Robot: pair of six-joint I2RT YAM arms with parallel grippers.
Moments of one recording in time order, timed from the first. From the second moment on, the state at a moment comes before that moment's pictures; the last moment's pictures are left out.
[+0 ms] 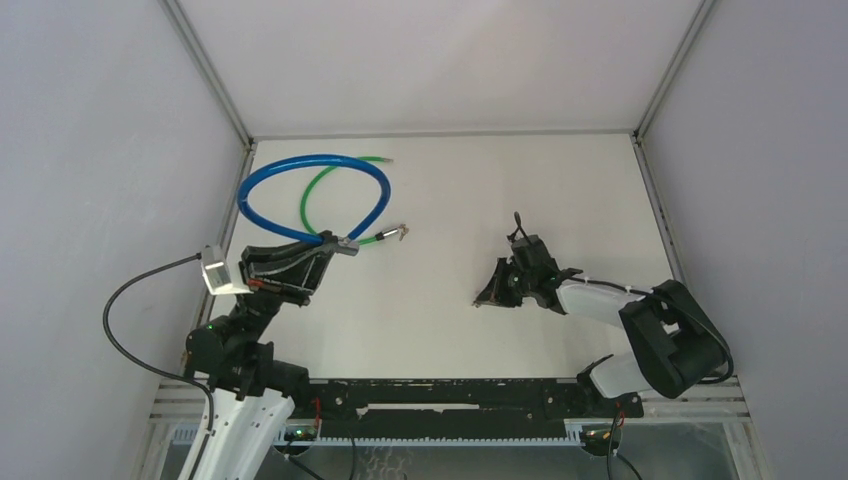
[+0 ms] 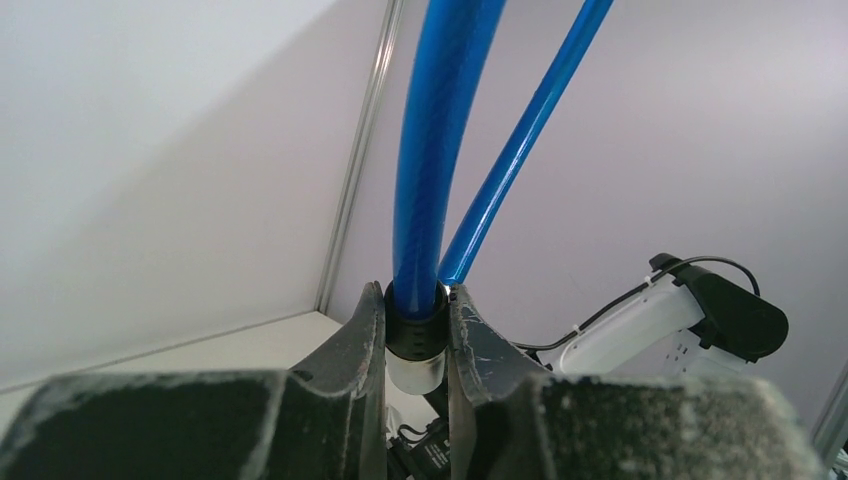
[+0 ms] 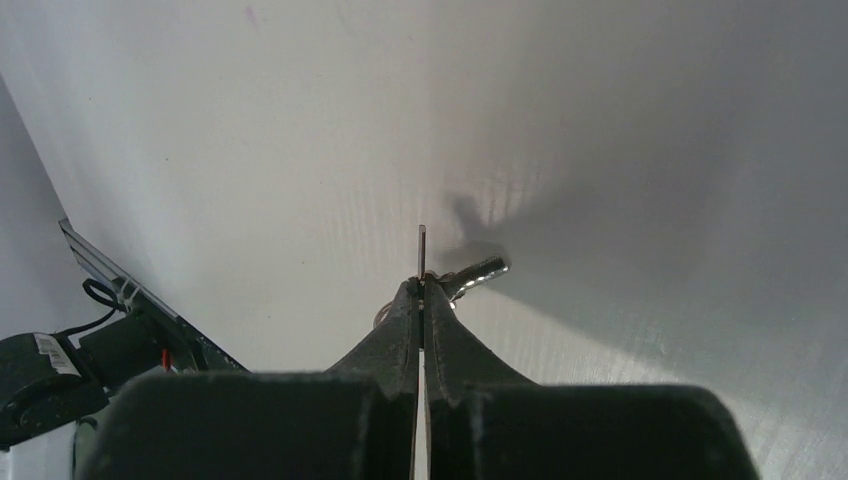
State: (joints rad) left arm -0.25 0.29 0.46 0.58 0.47 -0.74; right arm 0.50 1.41 0.53 -0.01 -0.32 0.77
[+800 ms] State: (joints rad) left arm -0.26 0.29 0.42 0.40 0.48 -0.72; right arm 0.66 1.01 0.85 -0.15 -0.24 0.56
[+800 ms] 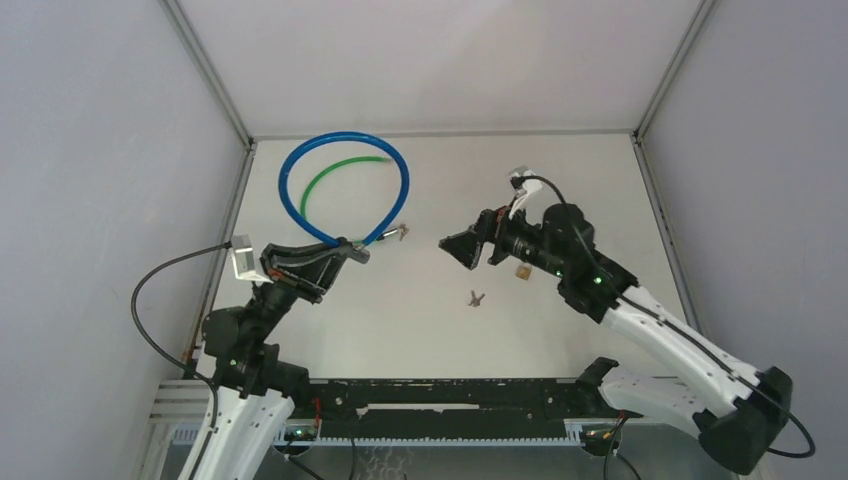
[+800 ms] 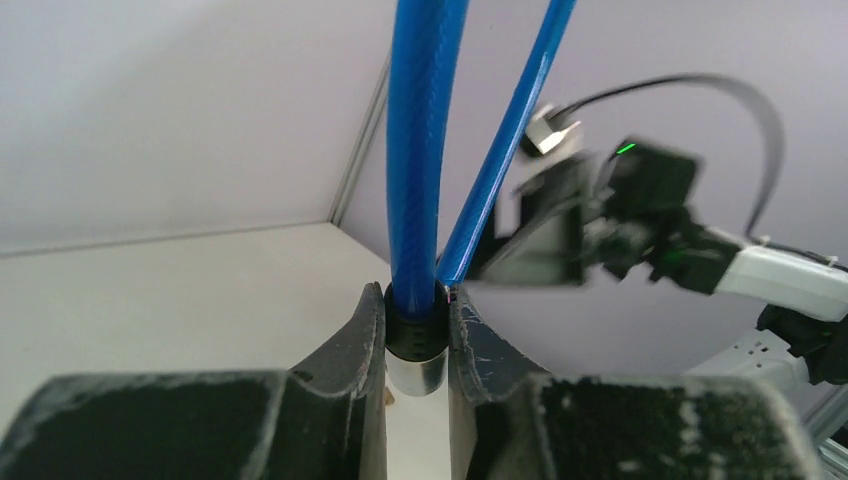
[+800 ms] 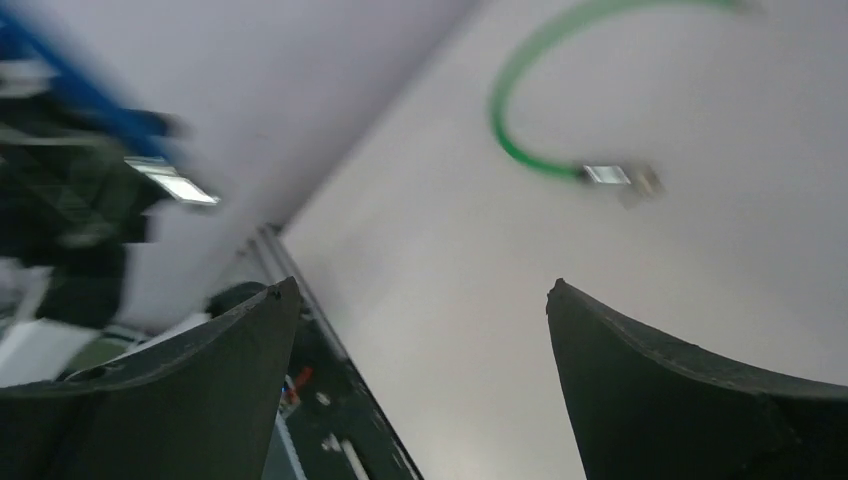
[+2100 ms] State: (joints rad) left arm -0.26 0.24 0.36 0.21 0.27 -0.65; right arm 0.45 1.30 0.83 -0.29 -0.47 0.64
